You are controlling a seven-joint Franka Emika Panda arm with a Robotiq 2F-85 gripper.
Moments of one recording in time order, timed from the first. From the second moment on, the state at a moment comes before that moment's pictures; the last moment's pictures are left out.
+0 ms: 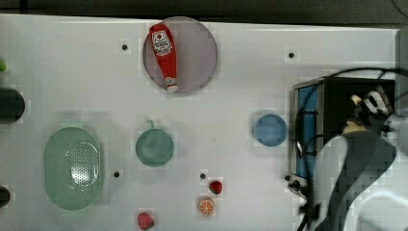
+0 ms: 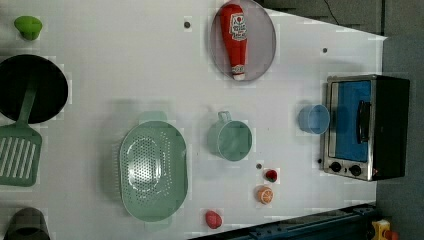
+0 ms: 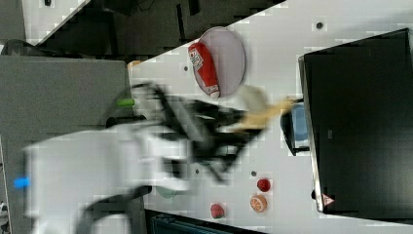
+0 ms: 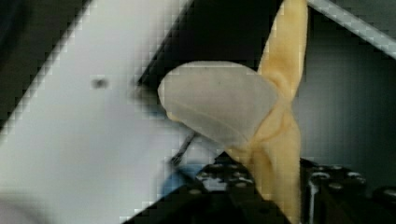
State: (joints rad) arm -0.06 0.02 -0.51 -1.90 -0.10 0.47 -0.26
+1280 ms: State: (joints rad) arm -0.01 0.09 -0.45 -1.92 -0.11 0.47 -0.50
